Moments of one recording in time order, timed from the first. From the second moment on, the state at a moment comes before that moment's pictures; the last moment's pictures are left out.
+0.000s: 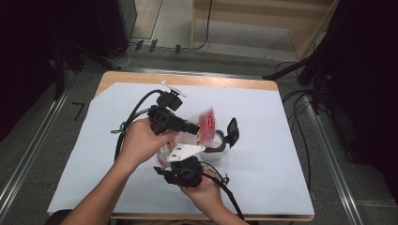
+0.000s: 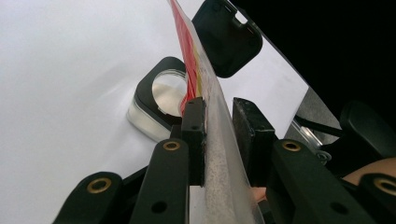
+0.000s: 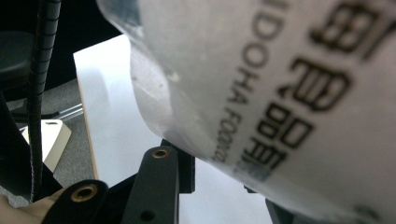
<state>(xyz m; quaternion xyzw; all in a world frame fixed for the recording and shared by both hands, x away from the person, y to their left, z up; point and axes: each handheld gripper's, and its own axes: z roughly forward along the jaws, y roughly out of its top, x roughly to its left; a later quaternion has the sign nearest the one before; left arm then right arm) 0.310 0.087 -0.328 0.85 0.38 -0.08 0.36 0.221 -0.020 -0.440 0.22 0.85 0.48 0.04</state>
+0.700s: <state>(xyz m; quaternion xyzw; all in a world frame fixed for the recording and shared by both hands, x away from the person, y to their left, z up) 0.313 0.087 -0.342 0.86 0.38 -0.11 0.33 0.215 -0.022 -0.461 0.21 0.86 0.47 0.03</state>
